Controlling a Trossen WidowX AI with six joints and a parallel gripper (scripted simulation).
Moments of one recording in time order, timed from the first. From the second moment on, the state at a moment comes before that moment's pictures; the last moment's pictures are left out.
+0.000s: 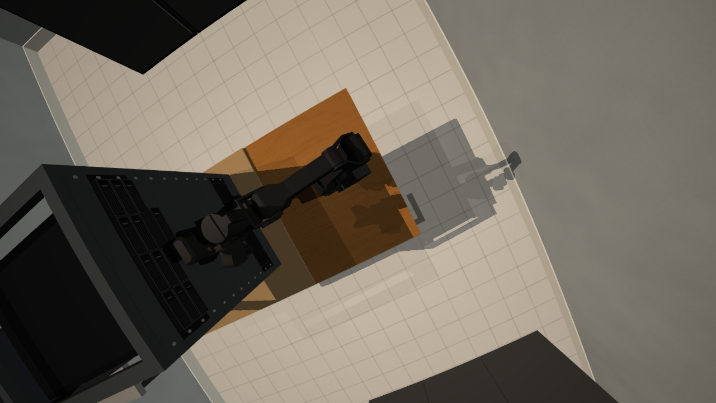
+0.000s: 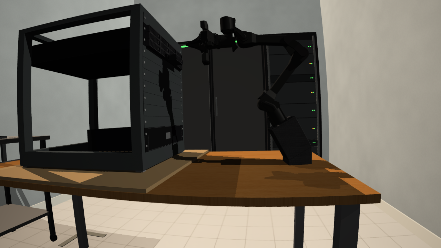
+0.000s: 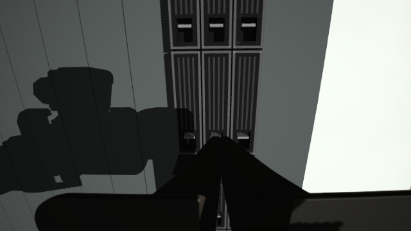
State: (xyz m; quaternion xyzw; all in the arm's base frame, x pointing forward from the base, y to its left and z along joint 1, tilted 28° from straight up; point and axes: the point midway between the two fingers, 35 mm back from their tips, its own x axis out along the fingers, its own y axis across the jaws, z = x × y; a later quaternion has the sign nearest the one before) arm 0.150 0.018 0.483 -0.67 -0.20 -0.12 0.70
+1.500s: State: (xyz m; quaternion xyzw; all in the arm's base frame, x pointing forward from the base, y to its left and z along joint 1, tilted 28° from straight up) arm 0.145 0.049 0.502 -0.67 -0.23 -0.13 0.70
